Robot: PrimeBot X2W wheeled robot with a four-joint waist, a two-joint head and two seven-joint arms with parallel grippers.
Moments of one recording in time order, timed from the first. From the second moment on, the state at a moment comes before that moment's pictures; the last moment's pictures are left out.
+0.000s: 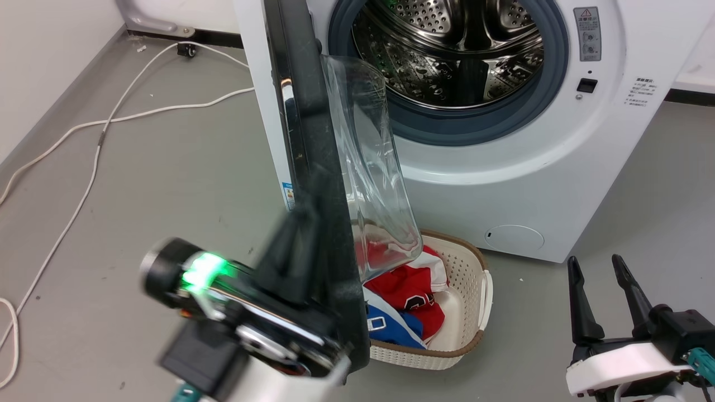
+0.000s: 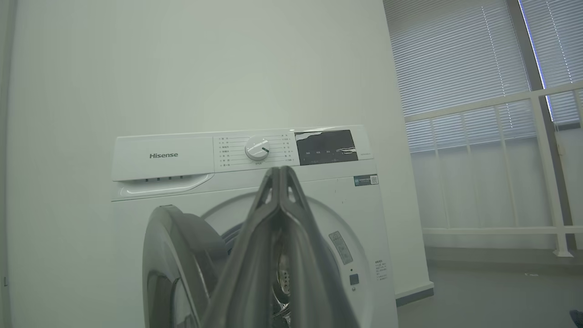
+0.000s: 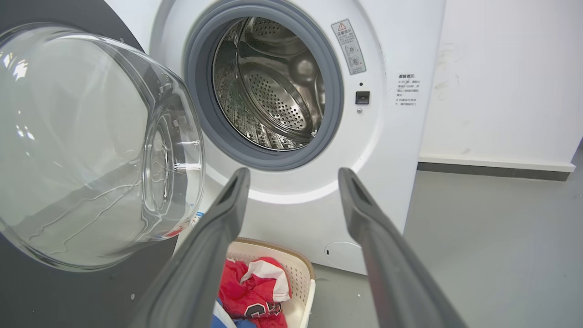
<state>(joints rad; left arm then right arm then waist) -0.16 0.06 -0.28 -0.42 -0.09 -0.12 -0.26 -0.02 -0.05 -0.06 0.15 0.11 0.13 -0.26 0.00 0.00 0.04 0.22</state>
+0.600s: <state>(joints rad) -0.08 0.17 -0.57 -0.03 -0.21 -0.11 -0.26 -0.02 -0.05 -0.07 0.16 0.12 0.13 -0.26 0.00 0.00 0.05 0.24</state>
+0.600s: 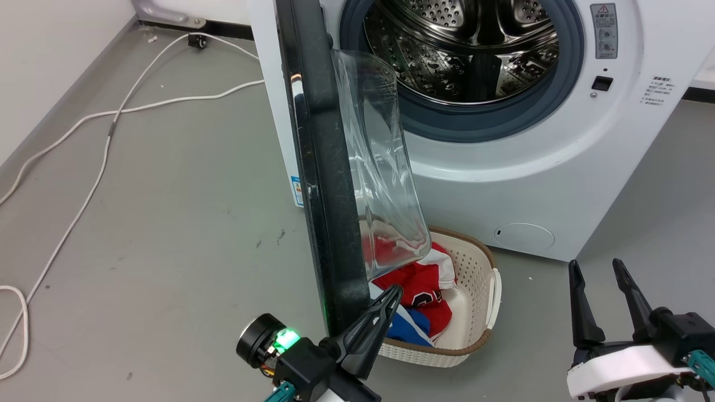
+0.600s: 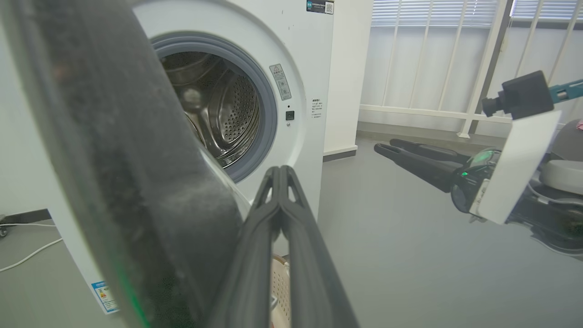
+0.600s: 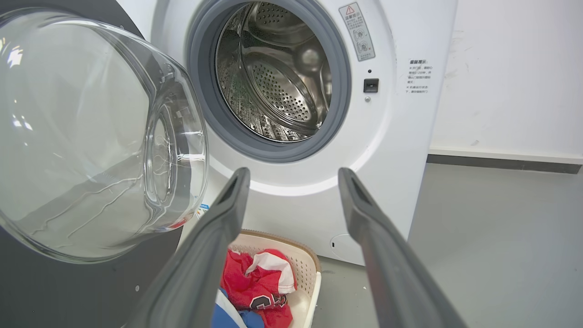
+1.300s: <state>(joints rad) -0.06 0.11 -0.44 0.04 -0.17 -0.08 -0.27 -0.01 -0.05 -0.07 0.20 0.12 0.13 -0.26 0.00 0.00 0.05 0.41</state>
